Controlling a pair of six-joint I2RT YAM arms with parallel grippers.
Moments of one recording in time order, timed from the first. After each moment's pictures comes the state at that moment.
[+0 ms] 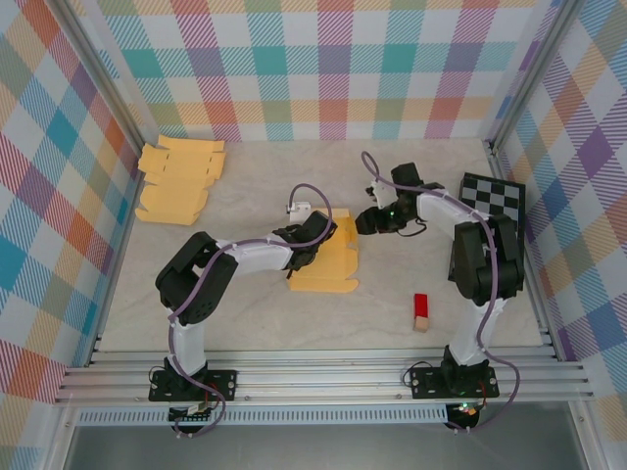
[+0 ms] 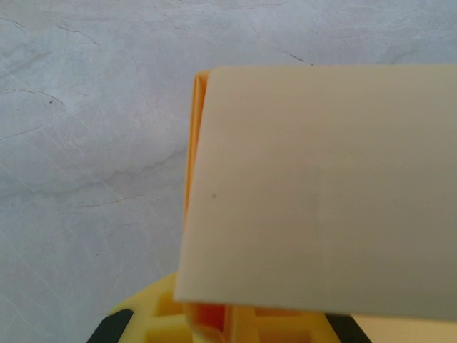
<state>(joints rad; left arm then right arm) -0.76 1.93 1.17 -0.21 -0.68 -0.58 0.26 1.89 1.31 -0.61 -0.55 0.00</state>
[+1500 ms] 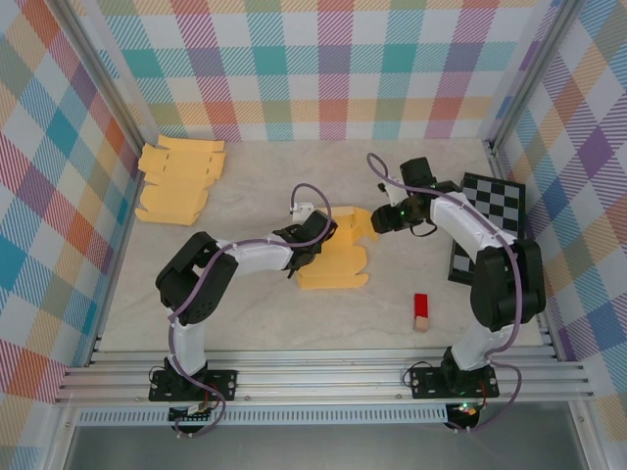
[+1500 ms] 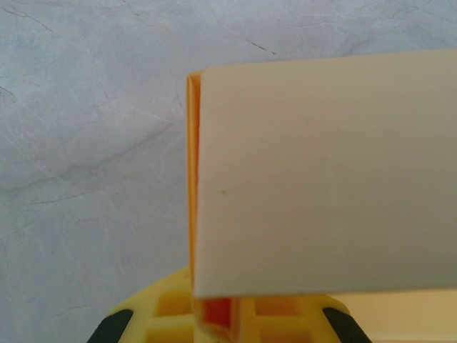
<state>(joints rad) -0.76 1.93 1.17 -0.19 -0.60 -0.58 0.27 1.70 1.29 -0.71 -0.26 -0.07</state>
